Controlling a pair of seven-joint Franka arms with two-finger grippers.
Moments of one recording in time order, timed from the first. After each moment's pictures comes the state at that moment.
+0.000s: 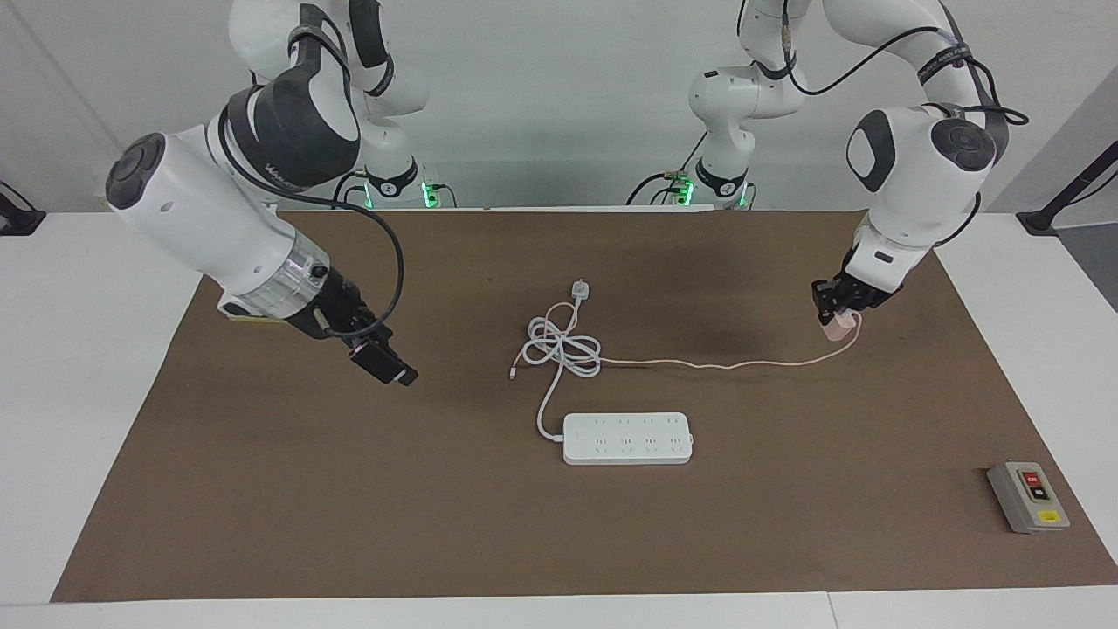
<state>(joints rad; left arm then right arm) 0.01 0.00 -0.05 -1.99 0.01 1.99 -0.05 0.11 0.47 -0.05 -1.13 0.39 1.63 0.89</state>
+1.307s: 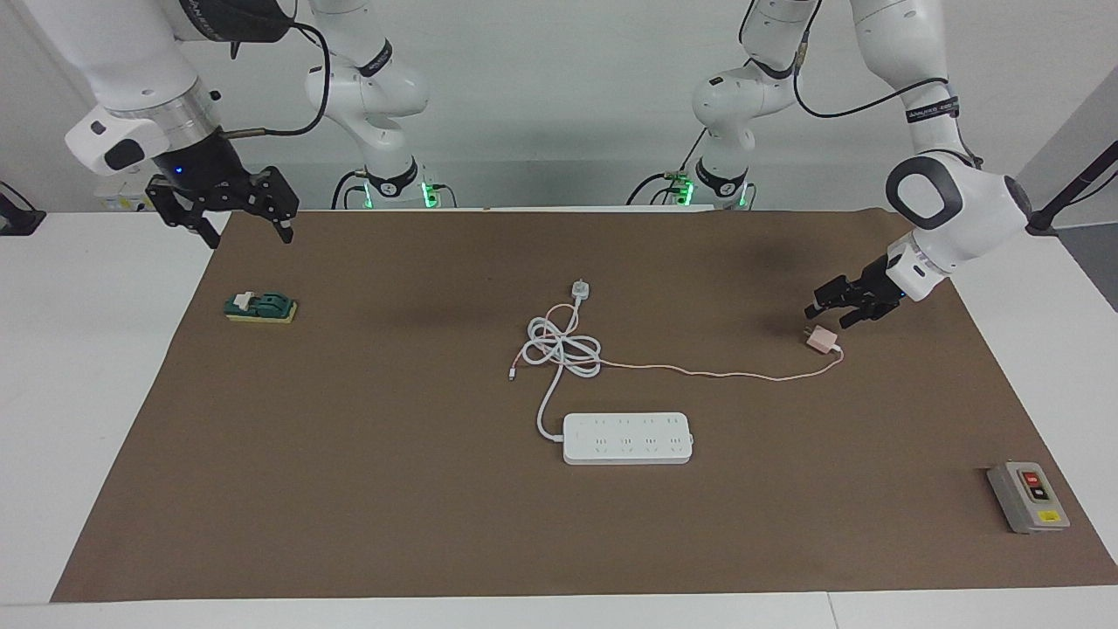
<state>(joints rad) 0.28 0.07 -0.06 -2.17 -0.47 2.07 0.54 0.01 0.00 -0.05 -1.53 0.03 1.52 -0.08</state>
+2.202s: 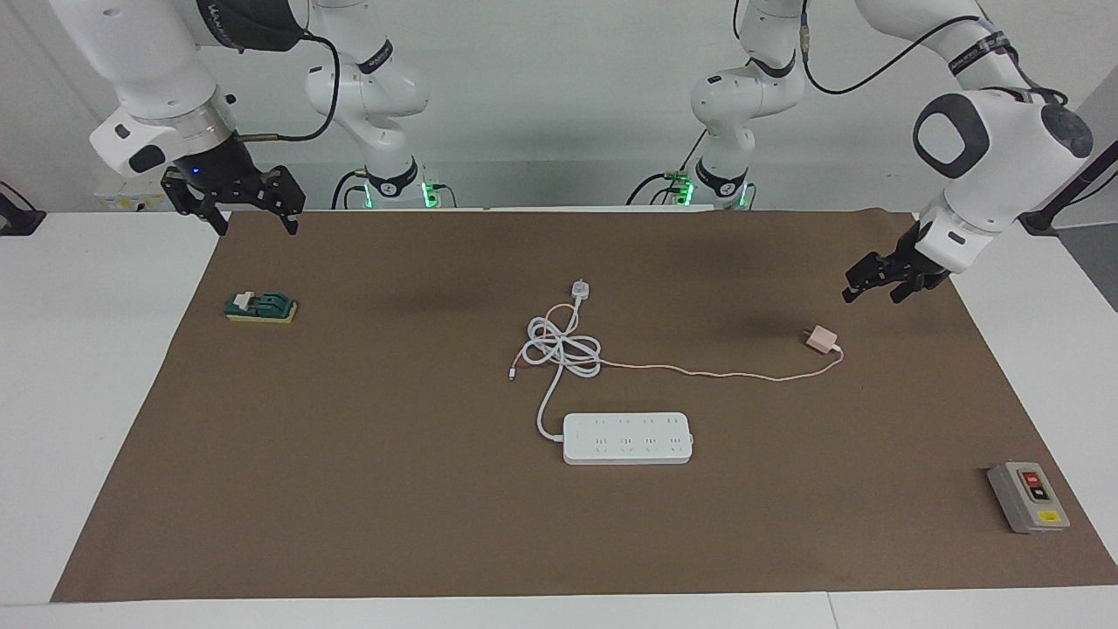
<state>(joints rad) 0.20 0.01 -0.08 -1.89 -0.11 1.85 0.14 0.01 -0.03 -0.05 -1.60 -0.03 1.51 -0.04</state>
